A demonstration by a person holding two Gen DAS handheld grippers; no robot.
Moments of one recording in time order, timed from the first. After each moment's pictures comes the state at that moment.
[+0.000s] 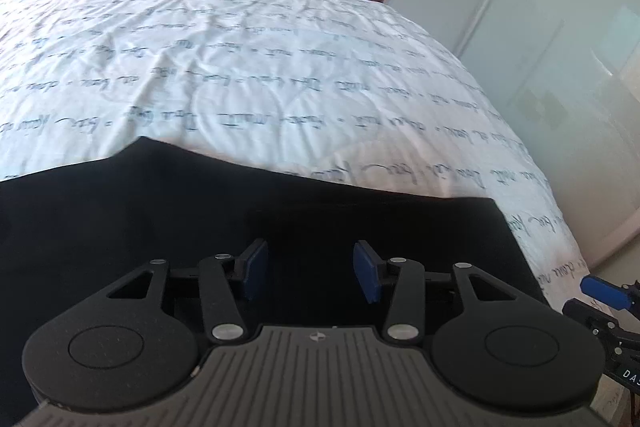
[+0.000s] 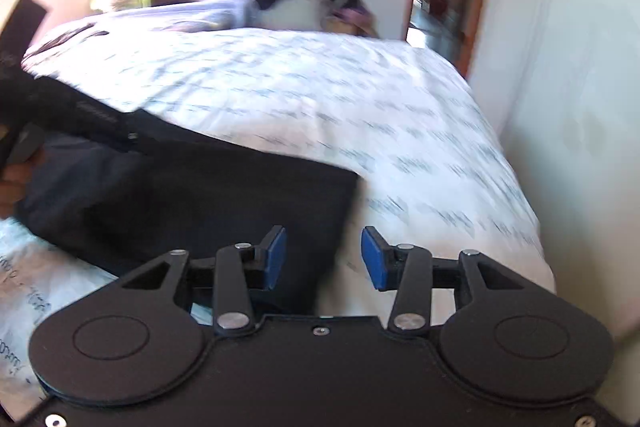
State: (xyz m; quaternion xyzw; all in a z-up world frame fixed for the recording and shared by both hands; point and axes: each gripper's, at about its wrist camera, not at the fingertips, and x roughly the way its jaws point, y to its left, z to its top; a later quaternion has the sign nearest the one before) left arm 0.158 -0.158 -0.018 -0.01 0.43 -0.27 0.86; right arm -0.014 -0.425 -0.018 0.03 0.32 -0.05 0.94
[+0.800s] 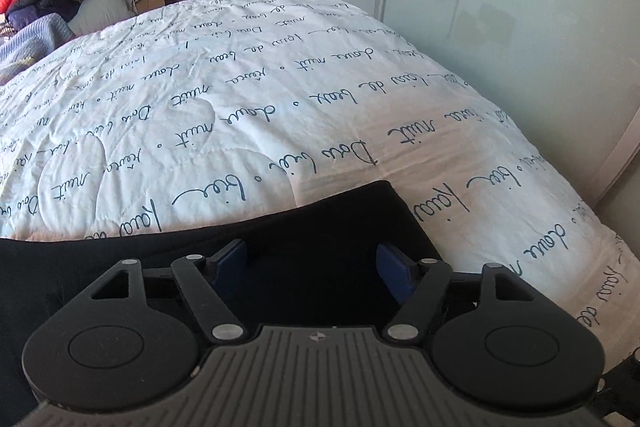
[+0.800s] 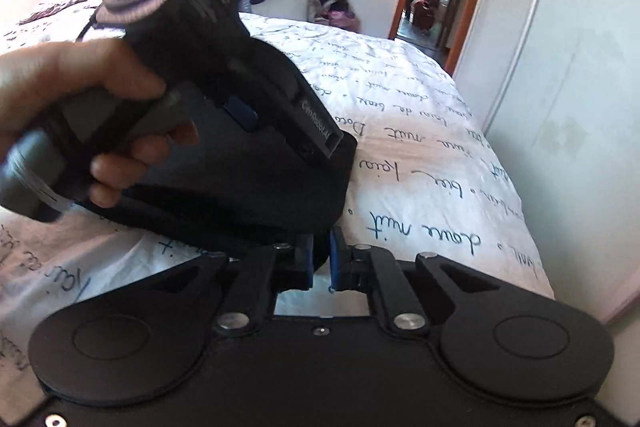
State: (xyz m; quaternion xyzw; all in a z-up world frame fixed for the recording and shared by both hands) left arm 0.127 -0.309 -0.047 0.14 0.39 -0.31 0.86; right arm -0.027 -0.355 -0.065 -0.06 0.34 -0.07 0.93
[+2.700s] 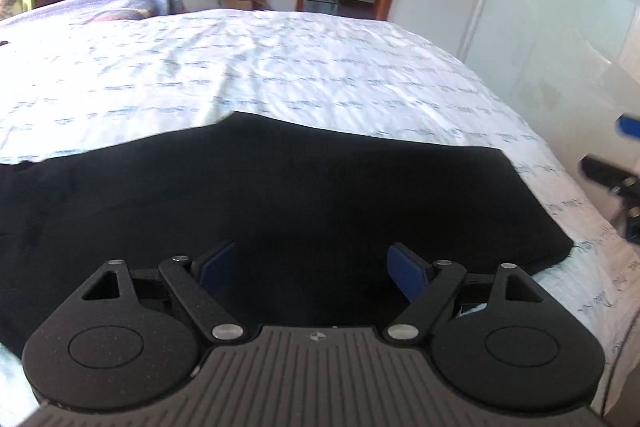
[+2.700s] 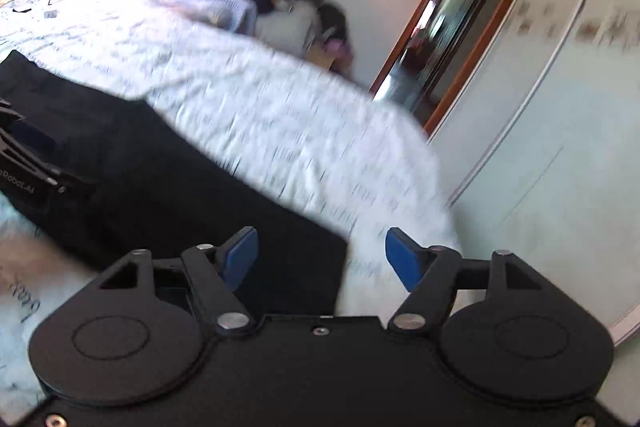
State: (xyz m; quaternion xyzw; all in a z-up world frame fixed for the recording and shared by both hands) left arm 0.085 -0.057 -0.023 0.03 0.37 -0.23 0.90; right arm -0.015 -0.259 0.025 -0.22 0.25 -0.11 0.94
